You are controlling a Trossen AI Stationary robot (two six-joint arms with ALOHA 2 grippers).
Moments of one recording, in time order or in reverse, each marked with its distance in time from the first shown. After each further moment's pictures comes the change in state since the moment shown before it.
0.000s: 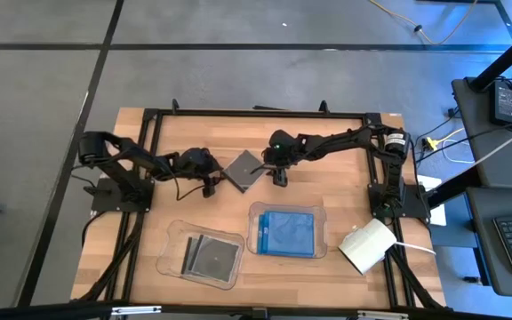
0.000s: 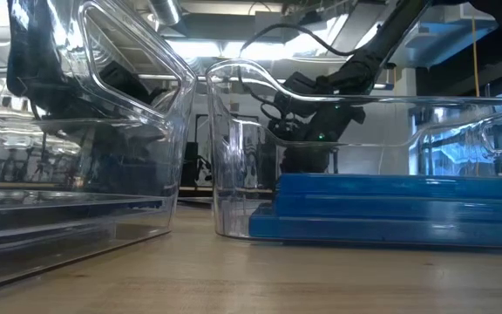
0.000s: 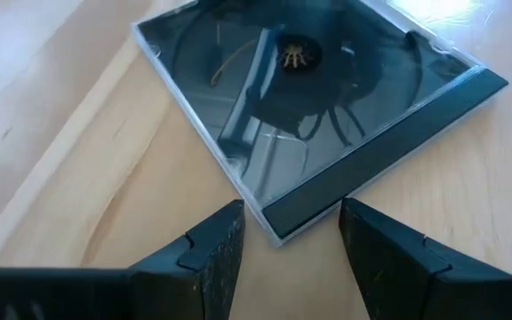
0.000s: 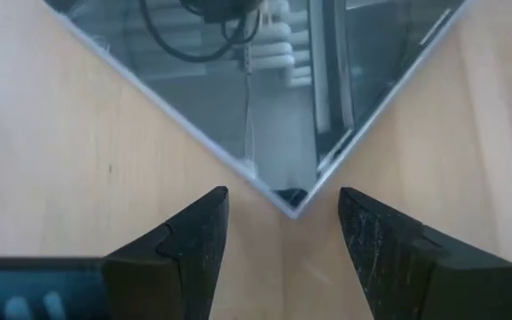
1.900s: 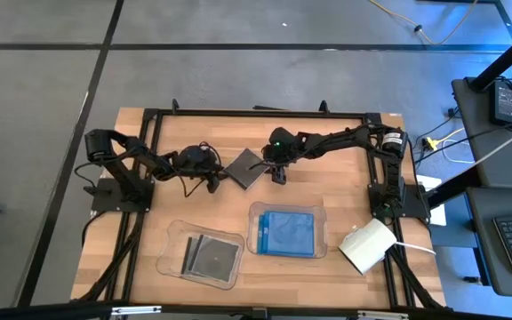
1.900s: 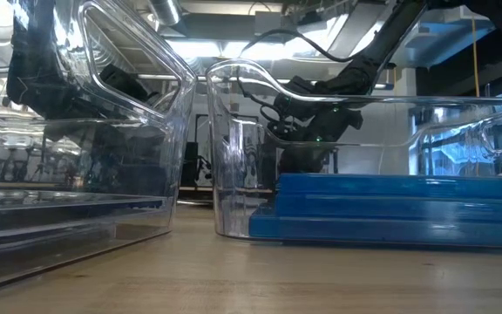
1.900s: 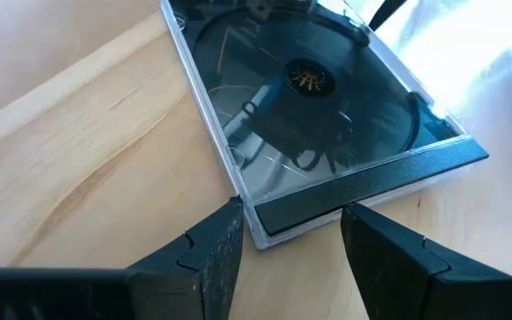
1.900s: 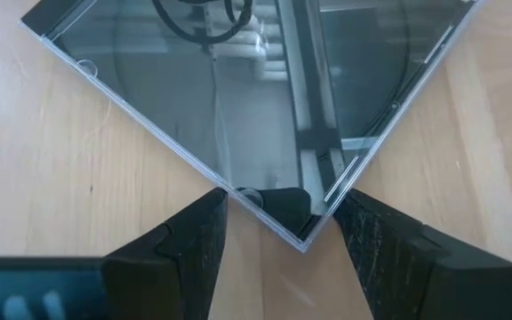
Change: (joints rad) left arm 0.028 0.063 -0.010 0.202 0.083 -0.372; right arm -0.003 0.064 0.006 0.055 -0.056 0.026
